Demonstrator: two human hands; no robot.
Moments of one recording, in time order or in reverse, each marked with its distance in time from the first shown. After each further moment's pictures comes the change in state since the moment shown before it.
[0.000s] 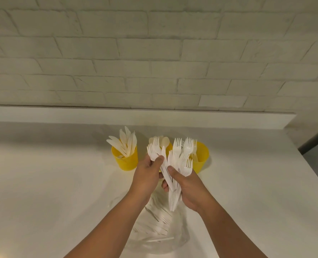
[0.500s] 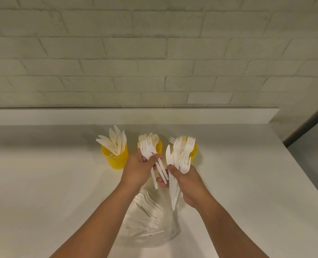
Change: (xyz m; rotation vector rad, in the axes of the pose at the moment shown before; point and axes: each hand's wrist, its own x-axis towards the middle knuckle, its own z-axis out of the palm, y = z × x) left_hand 0.010 -0.001 0.001 0.142 -0.022 0.069; right_hand -0.015 -0.004 -0.021 -0.094 0.187 -0.010
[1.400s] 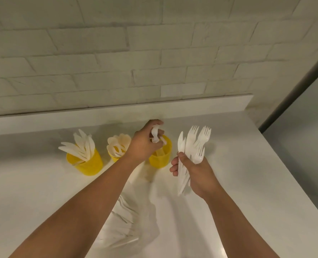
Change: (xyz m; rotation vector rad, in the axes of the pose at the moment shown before) left_hand 0.080 0.027 0.092 0.394 -0.248 0.349; right_hand -0.002 -0.036 -0.092 0.075 0.200 -0.070
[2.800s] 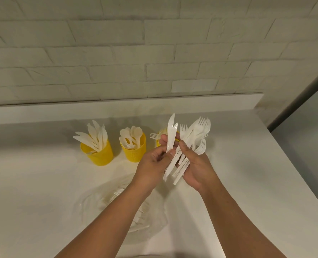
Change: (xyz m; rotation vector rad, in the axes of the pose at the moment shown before) left_hand -0.098 0.014 0.013 -0.547 -0.006 -0.192; right_hand -0.010 -0.009 0.047 0.376 -0.299 0.035
